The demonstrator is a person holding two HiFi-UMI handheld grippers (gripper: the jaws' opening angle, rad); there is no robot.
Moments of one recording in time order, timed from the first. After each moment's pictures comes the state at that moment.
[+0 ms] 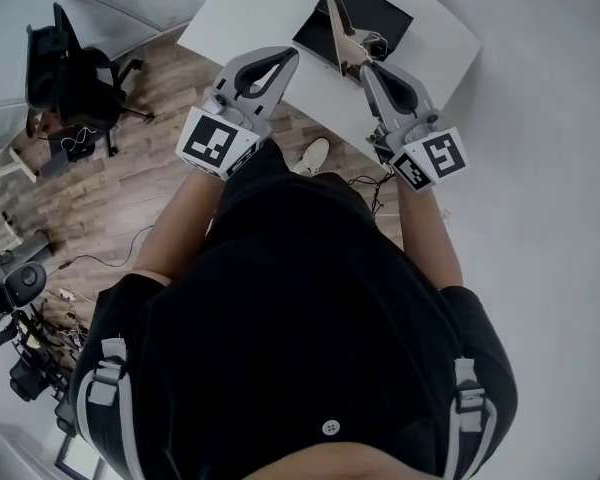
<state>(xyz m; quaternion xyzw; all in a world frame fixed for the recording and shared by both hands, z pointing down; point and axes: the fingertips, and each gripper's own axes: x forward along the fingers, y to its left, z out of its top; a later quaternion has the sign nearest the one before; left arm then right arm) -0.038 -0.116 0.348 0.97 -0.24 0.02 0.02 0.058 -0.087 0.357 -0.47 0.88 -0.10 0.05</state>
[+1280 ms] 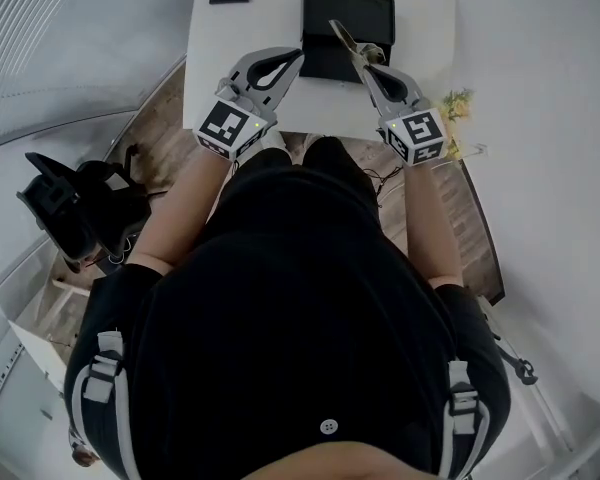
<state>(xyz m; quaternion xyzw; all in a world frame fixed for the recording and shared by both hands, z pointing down) -0.008 -0.248 0.421 1.00 0.03 0.04 0.05 0.081 -0.165 0.492 -0.67 0.71 -0.16 -0.13</state>
